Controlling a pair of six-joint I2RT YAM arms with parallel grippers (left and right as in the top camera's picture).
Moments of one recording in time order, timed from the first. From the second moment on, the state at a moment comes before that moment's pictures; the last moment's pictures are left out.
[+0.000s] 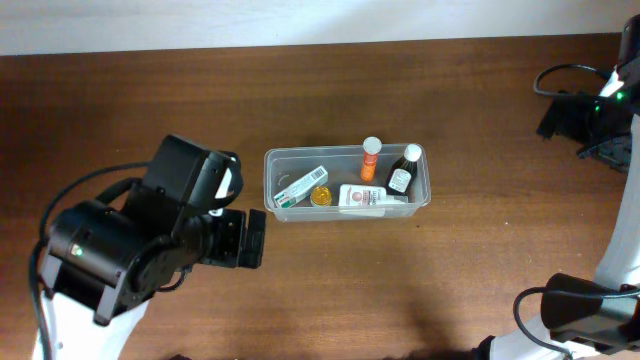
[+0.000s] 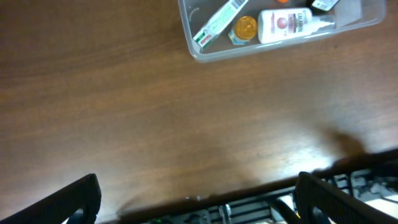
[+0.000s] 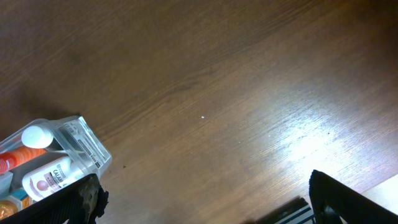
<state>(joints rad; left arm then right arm) -0.49 1.29 1.78 -1.66 -0.05 -0.29 -0.31 1.77 2.15 -1.69 0.09 0.26</state>
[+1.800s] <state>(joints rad) -0.03 0.02 0.08 -0.21 -0.01 0.14 -0.31 1.77 2.15 -1.69 0.09 0.26</state>
